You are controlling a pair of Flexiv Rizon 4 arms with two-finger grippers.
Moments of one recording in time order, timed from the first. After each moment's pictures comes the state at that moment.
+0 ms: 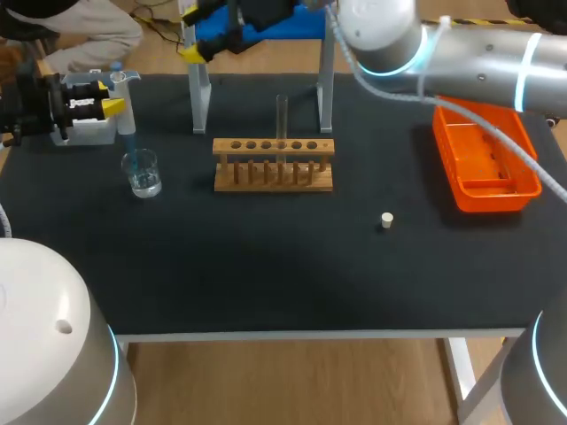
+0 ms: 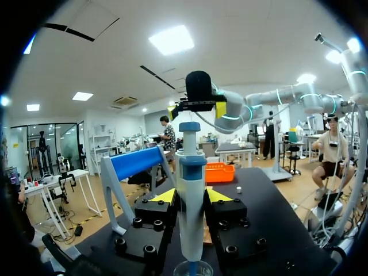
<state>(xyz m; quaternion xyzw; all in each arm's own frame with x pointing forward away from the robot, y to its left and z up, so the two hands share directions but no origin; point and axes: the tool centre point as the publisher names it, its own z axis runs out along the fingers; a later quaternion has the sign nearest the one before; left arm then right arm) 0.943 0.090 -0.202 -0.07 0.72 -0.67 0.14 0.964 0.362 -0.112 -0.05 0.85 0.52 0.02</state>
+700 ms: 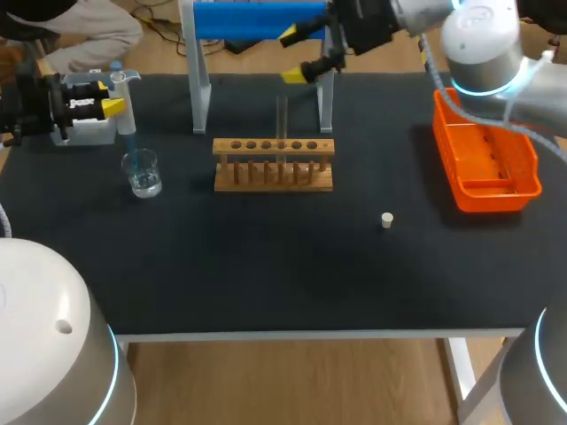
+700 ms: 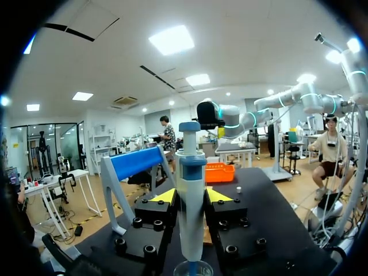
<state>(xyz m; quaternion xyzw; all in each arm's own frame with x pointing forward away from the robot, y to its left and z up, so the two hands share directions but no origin) 0.942 0.090 -0.202 -0.07 0.72 -0.67 0.14 0.976 0.210 -0.160 -0.04 0.85 0.53 0.01</state>
